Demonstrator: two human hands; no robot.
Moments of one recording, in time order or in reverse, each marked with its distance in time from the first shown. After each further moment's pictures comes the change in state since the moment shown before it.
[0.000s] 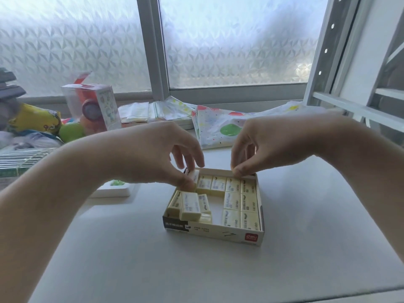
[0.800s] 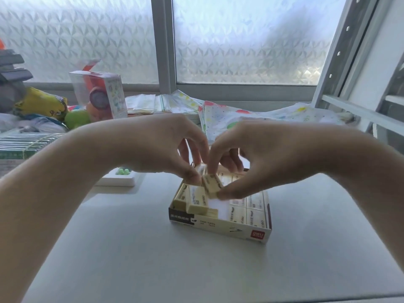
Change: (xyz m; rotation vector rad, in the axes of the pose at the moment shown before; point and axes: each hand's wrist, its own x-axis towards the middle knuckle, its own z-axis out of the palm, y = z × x) left_hand 0.000 -0.003 0.000 -0.051 -0.030 0.022; right_hand -0.008 -0.040 0.010 0.058 0.006 -0.198
